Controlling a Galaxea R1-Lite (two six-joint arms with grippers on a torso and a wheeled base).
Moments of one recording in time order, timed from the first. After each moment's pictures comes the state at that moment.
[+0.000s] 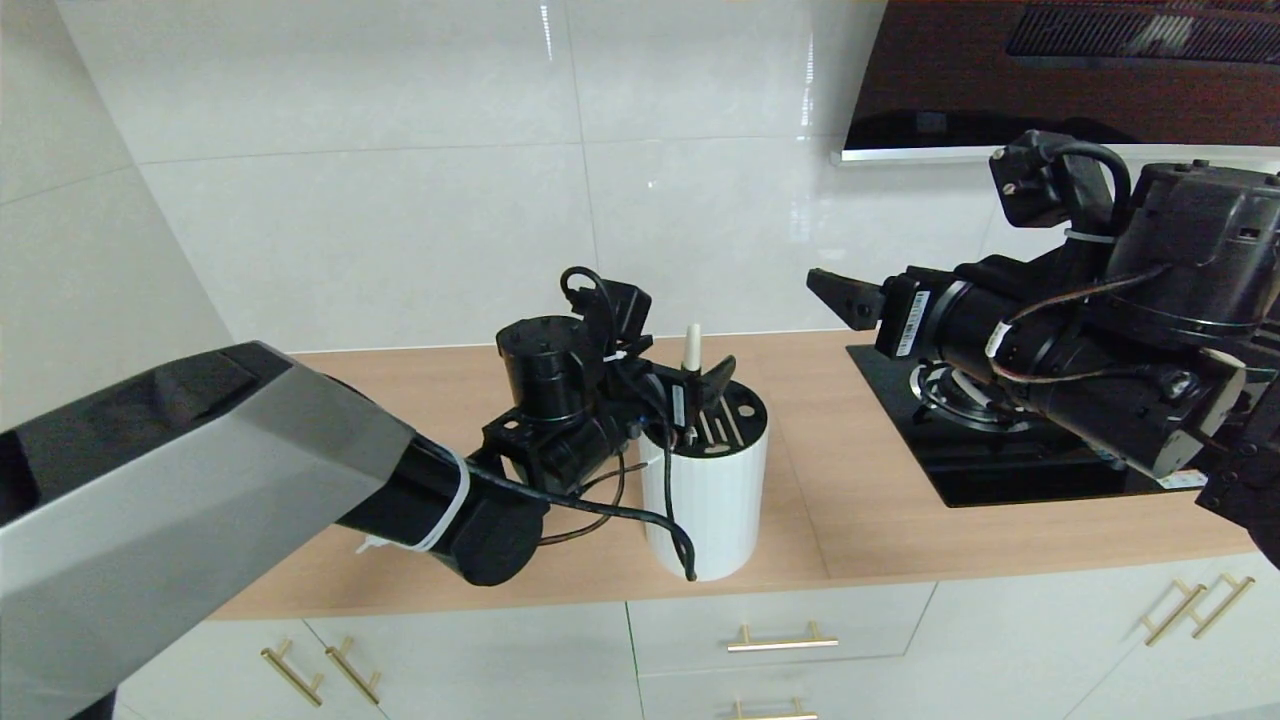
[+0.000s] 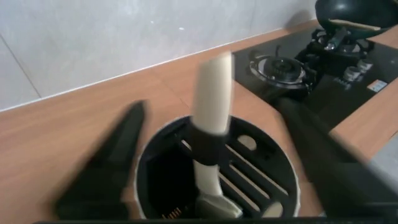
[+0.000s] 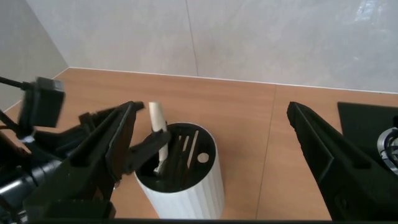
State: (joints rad) left arm -0.57 2.17 -1.11 -1.09 0.00 -0.05; right arm 0.61 1.63 -0.95 -0.74 -0.21 0.11
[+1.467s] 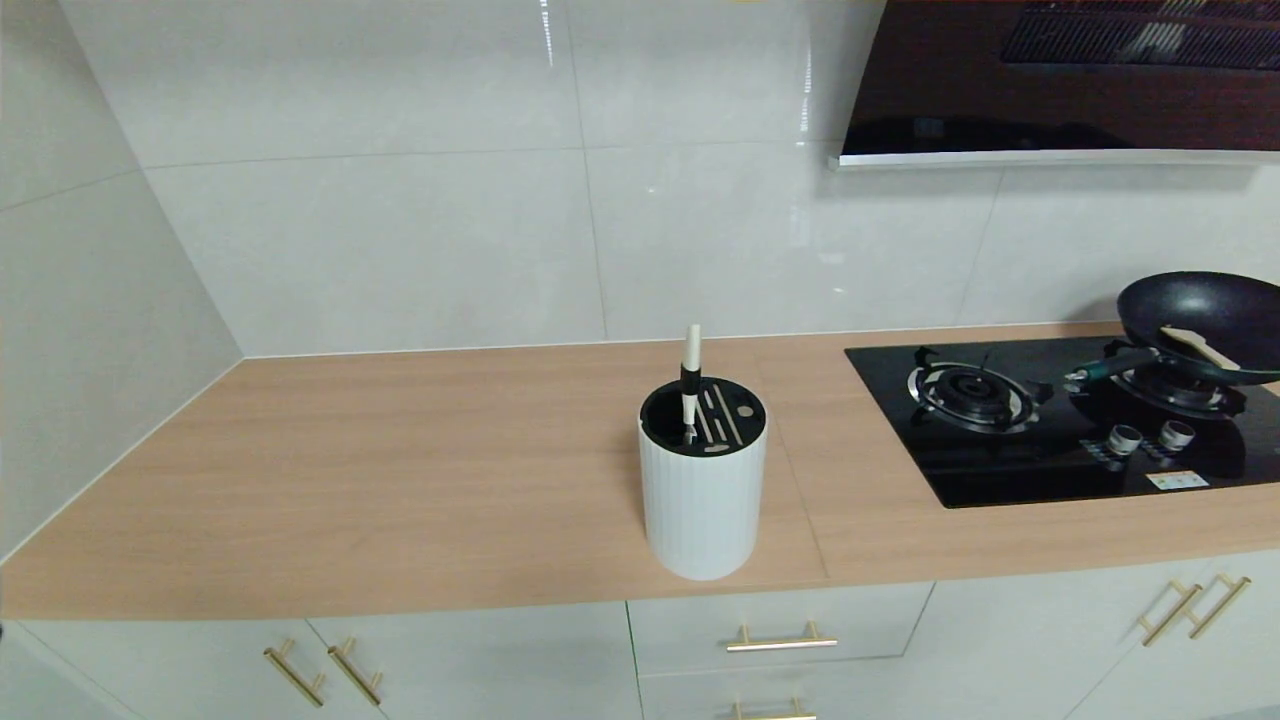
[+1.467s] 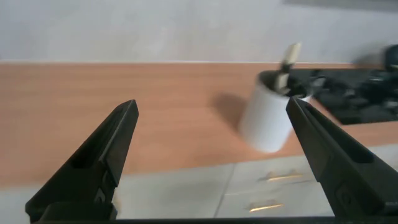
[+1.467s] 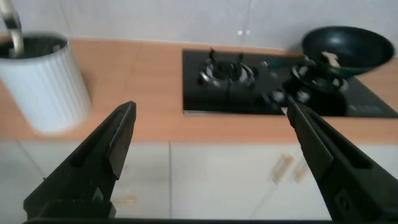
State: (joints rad) left arm -0.28 0.40 -0.44 -0.01 0.16 -0.12; right arm 0.26 0.30 -0.31 -0.02 -0.30 -0.12
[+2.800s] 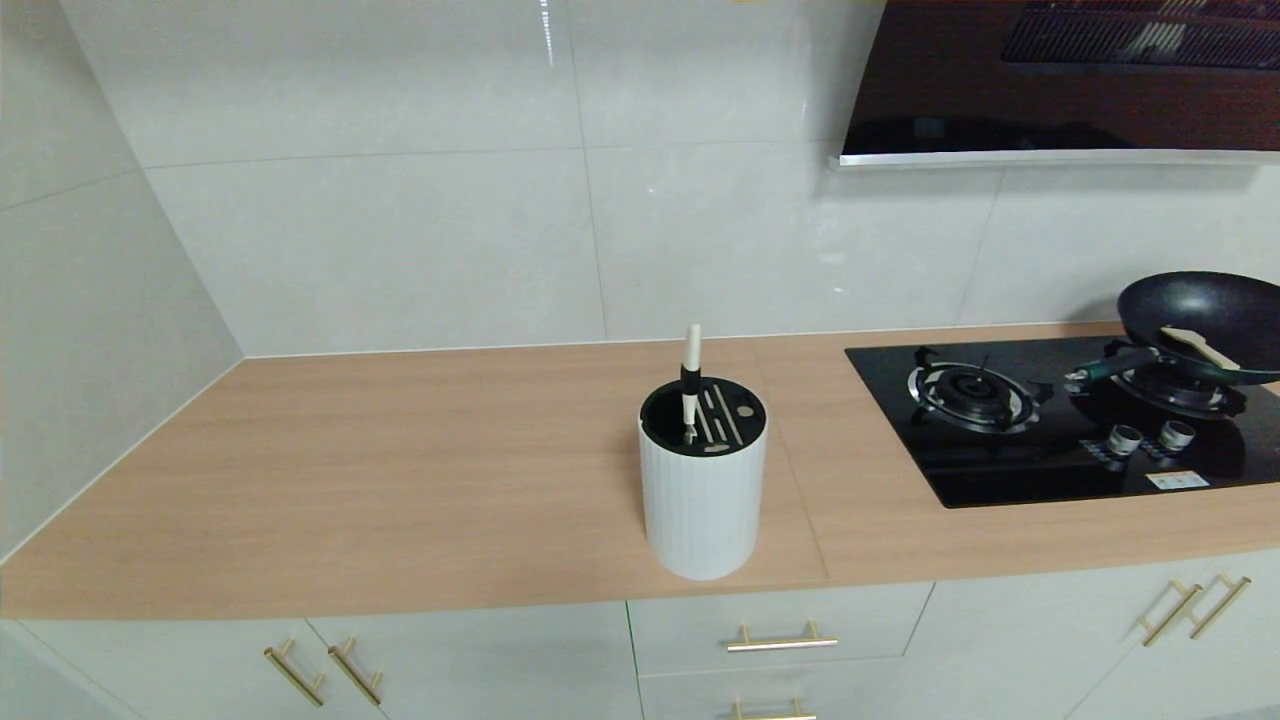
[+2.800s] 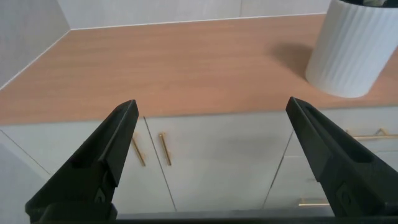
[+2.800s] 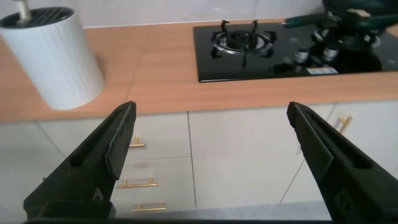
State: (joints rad) left arm 0.00 0.00 0.00 0.00 0.03 0.03; right arm 0.00 0.00 0.00 -0.01 0.00 0.01
